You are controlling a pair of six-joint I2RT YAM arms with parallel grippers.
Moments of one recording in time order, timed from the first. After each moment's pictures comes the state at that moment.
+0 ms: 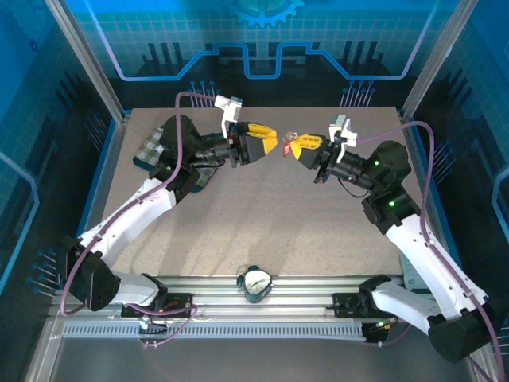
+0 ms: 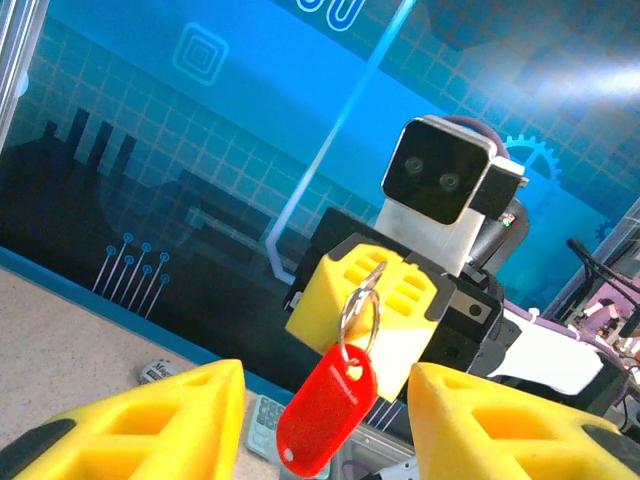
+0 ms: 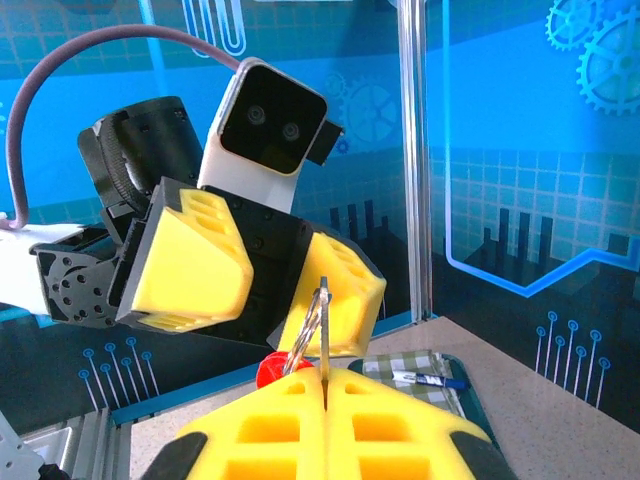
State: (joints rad) left arm -0.49 1.37 1.23 0.41 0.90 -0.73; right arm 0.40 1.00 1.02 0.17 -0.69 0.21
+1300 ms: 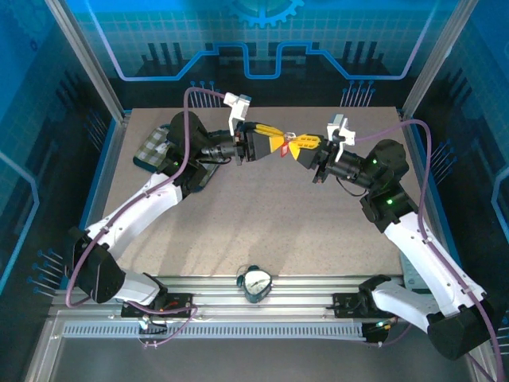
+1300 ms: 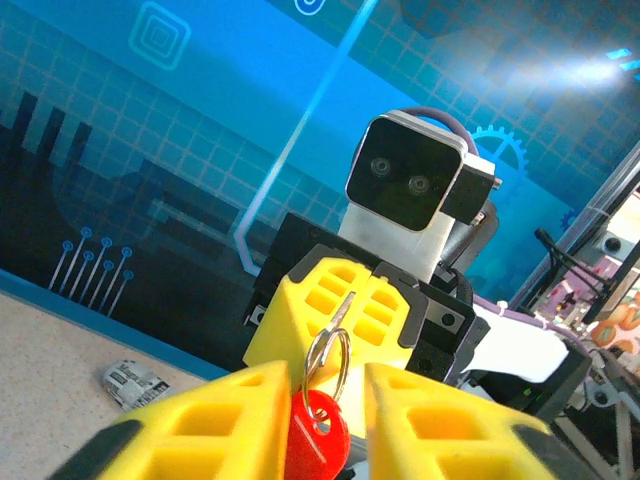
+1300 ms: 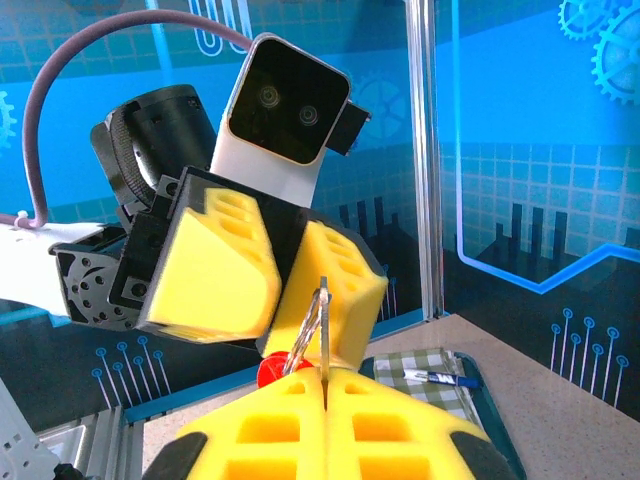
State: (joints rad) left arm -0.52 1.43 1.28 0.44 0.94 -0.77; right arm 0.40 1.02 1.02 0.19 -0.71 0.23
